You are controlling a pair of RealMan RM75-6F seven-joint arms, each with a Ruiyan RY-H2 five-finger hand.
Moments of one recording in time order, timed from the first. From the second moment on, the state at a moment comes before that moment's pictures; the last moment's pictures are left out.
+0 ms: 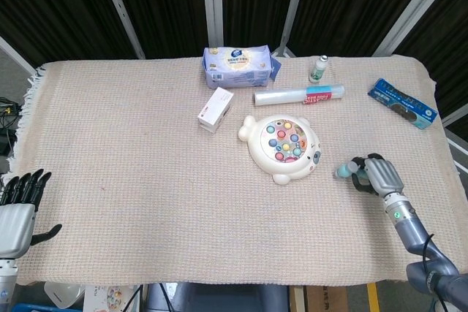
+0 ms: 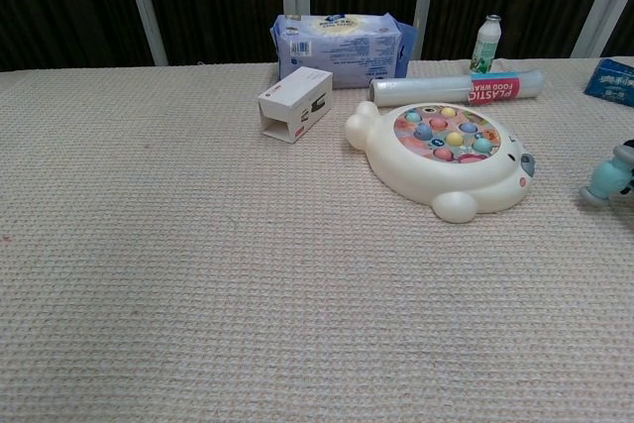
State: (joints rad) left arm -0.05 -1.13 -0.02 -1.79 1.46 1.49 0.30; right arm 0.49 -1.43 0.09 -1.03 -1.39 0.91 0.40
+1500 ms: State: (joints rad) left arm -0.09 -1.14 -0.04 -1.77 1.43 1.45 0.31; right arm 0.84 -1.30 0.18 -1.36 -1.03 0.66 -0.27
